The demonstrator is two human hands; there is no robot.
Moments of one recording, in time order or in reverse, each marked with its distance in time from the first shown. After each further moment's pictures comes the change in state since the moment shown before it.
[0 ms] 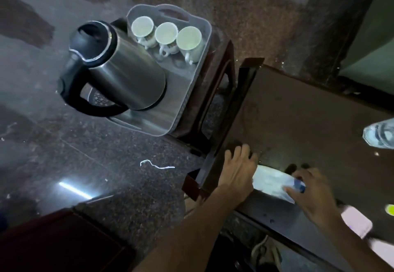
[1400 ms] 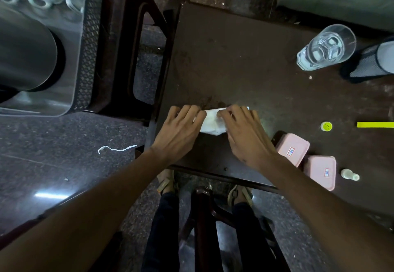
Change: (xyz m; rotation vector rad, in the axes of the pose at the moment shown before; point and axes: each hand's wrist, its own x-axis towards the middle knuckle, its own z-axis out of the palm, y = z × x) left_hand 0.008 -0.017 0.021 0.167 0.320 0.462; right_hand -0.004 -0.004 0.013 -0.433 0.126 -0.436
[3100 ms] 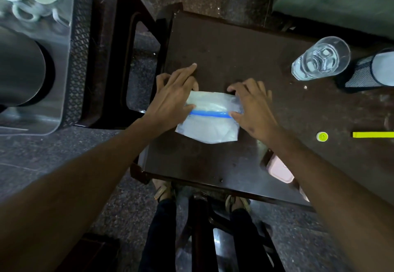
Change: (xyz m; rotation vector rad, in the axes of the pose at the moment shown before) left_hand 0.087 -0.056 -0.019 -0.280 -0.154 -0.182; right_hand 0.064 0.059 -0.018 0.205 0.050 0.236
